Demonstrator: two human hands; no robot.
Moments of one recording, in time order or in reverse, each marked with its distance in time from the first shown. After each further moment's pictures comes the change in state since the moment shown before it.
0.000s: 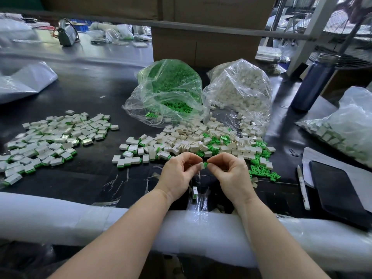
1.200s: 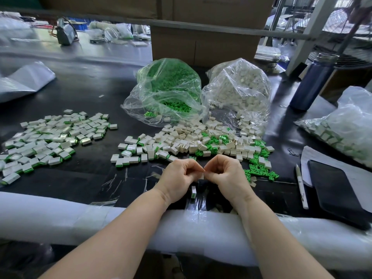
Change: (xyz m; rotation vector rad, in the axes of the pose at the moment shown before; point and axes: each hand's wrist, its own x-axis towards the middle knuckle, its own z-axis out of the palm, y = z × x) left_hand -0.003 -0.001 -0.002 0.164 -0.138 0.048; right_hand -0.002 -0.006 -0.001 0.016 -0.141 0.128
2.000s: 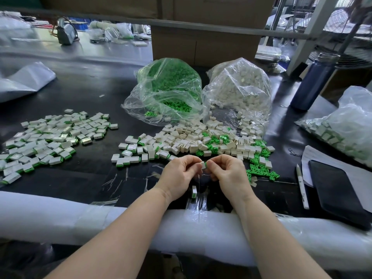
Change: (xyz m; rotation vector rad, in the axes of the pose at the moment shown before) left_hand 0.003 -0.003 0.001 -0.070 0.058 -0.039; right_hand 0.001 0.002 0.004 0.168 0.091 0.034
